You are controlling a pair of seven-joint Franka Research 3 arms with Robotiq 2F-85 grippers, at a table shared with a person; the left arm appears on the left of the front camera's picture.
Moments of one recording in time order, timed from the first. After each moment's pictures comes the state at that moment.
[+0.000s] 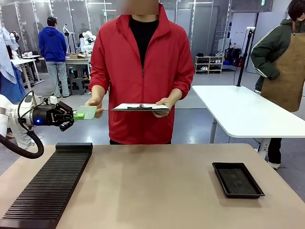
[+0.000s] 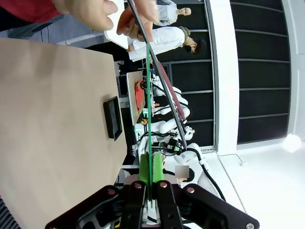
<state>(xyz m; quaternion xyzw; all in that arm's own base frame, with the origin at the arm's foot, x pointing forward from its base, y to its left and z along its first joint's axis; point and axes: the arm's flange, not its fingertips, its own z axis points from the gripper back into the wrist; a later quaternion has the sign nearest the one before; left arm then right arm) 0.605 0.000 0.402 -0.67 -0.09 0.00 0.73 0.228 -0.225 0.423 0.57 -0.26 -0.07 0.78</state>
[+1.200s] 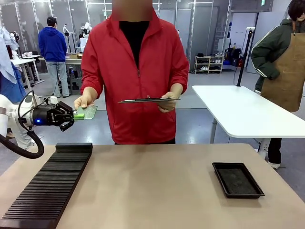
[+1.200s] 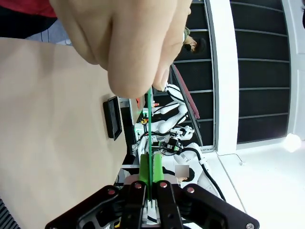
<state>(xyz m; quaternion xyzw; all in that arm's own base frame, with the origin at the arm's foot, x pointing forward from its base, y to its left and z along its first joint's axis) 0.605 -0.001 0.402 -0.67 -0.09 0.00 0.73 0.228 -0.225 0.423 0.57 -0.26 -0.07 0.78</state>
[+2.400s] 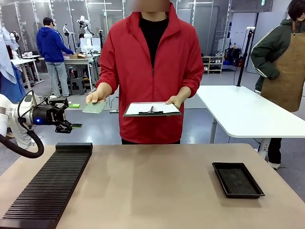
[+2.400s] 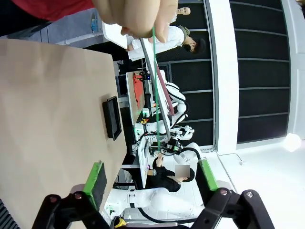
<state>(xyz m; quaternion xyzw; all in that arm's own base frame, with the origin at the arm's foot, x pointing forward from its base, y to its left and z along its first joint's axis) 0.605 -0.001 0.404 -0.67 -0.09 0.00 0.73 0.228 -0.225 0.423 0.57 -0.26 -0.07 0.78</state>
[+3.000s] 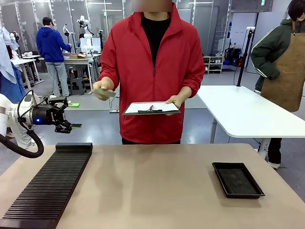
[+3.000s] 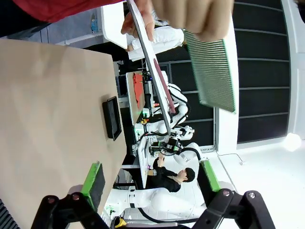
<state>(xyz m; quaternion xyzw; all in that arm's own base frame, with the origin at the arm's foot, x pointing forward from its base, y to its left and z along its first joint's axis) 0.605 -0.001 0.405 -0.67 -0.09 0.00 0.73 0.228 -0.225 0.423 0.57 -0.26 -0.07 0.78</state>
